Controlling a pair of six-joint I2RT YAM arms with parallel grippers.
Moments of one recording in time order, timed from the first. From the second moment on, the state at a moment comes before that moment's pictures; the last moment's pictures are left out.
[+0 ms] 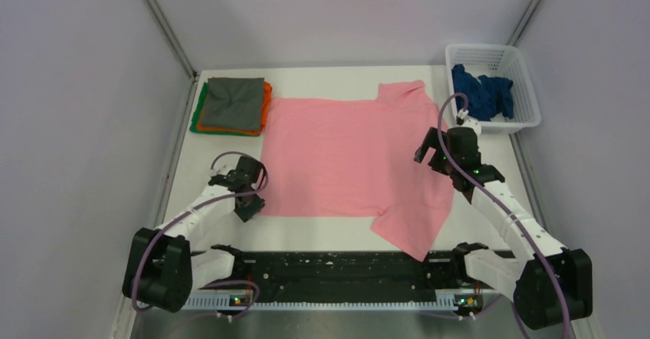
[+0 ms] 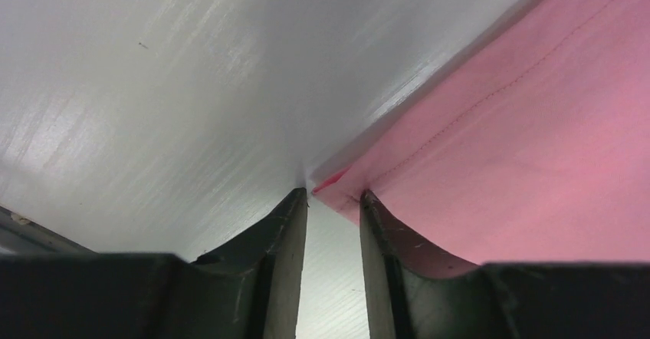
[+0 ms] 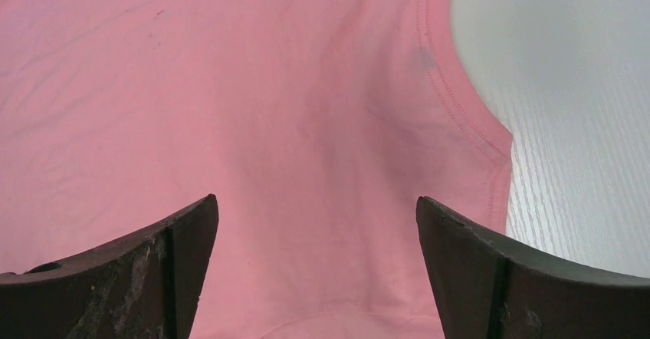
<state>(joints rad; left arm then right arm) -0.27 1.14 0.54 -0.72 -0.28 -1.02 0.21 1.04 0.67 -0.31 0.16 0.53</state>
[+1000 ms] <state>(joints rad) -0.27 1.15 0.54 -0.62 -0.27 -0.98 0.79 1.02 0.67 -0.86 0.23 0.77</state>
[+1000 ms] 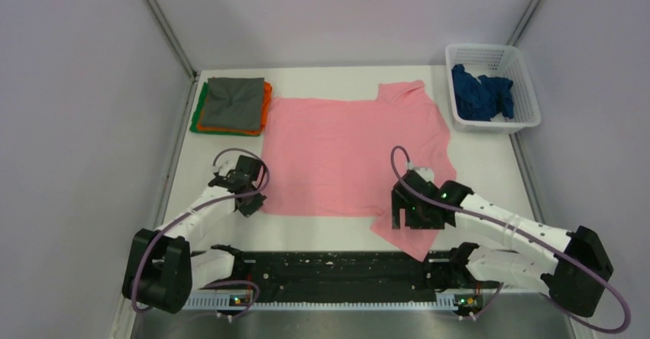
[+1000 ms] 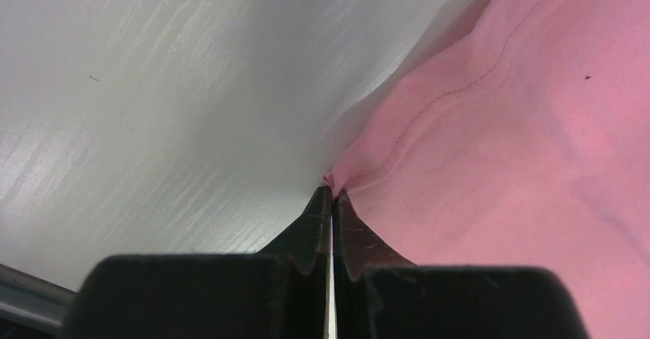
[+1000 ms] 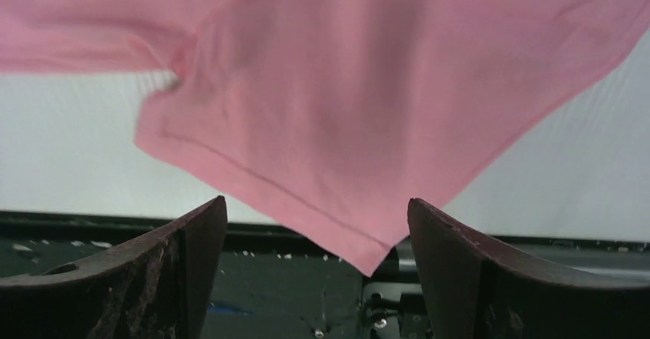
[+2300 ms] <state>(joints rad) -0.26 1.09 0.63 -0.61 -0.21 -0.91 0.88 1.03 0.71 -0.93 0.44 0.92</state>
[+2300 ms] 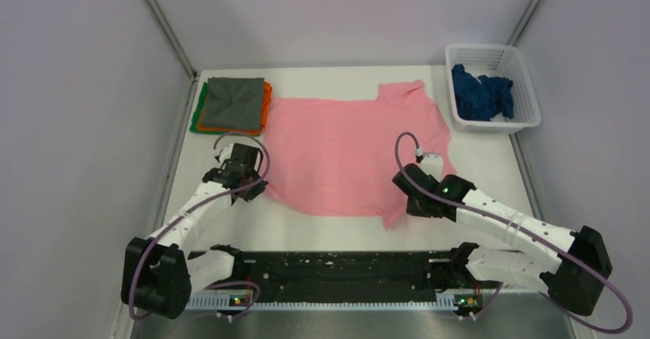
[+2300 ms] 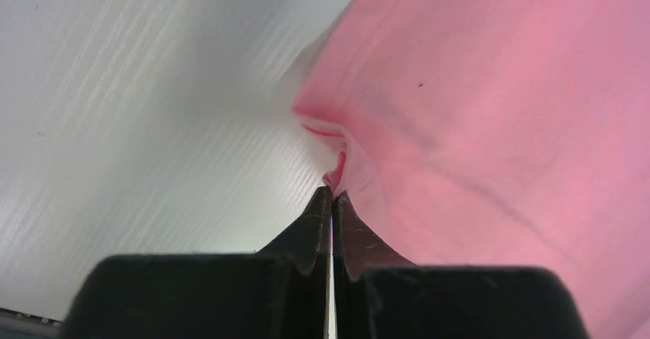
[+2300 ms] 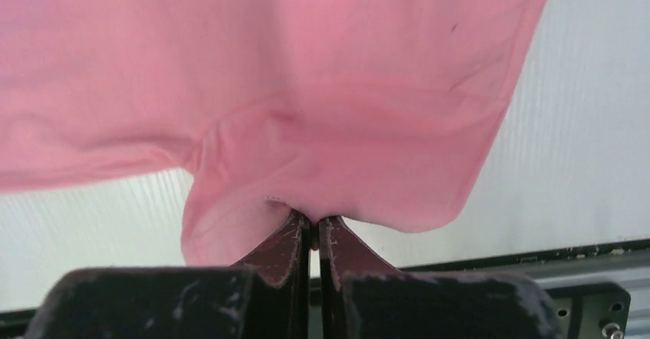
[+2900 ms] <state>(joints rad) -0.15 1.34 0.85 -0.55 -0.18 -0.83 0.54 1.23 0.94 -0.70 0.46 0.61</state>
